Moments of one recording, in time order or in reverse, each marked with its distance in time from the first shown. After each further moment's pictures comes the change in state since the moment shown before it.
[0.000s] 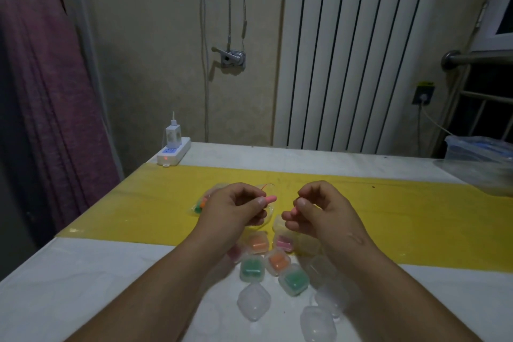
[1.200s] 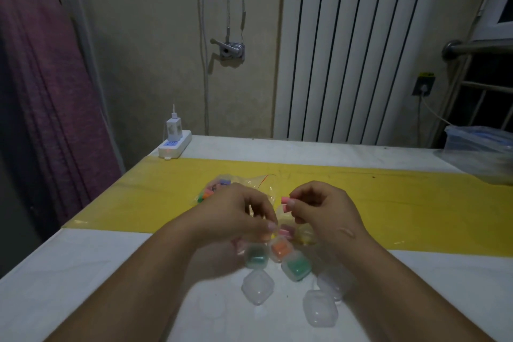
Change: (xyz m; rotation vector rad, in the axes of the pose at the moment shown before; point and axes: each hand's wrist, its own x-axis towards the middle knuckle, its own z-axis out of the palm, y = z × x) left_hand -0.009 0.029 -0.023 0.653 -0.490 0.027; right_hand 0.000 0.005 0.003 -0.303 0.022 -0.097
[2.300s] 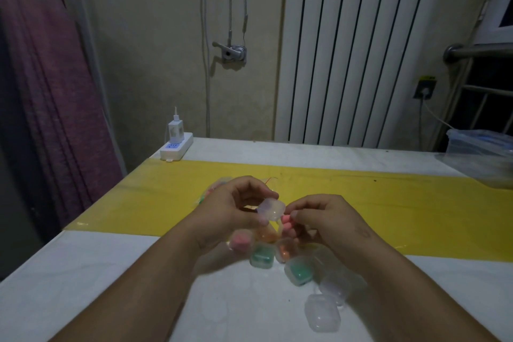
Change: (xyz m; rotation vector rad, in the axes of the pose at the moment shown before) left_hand 0.007 -0.023 0.008 -0.576 0.126 0.124; right_hand -0.007 -0.011 -0.006 0.289 -0.242 0.254
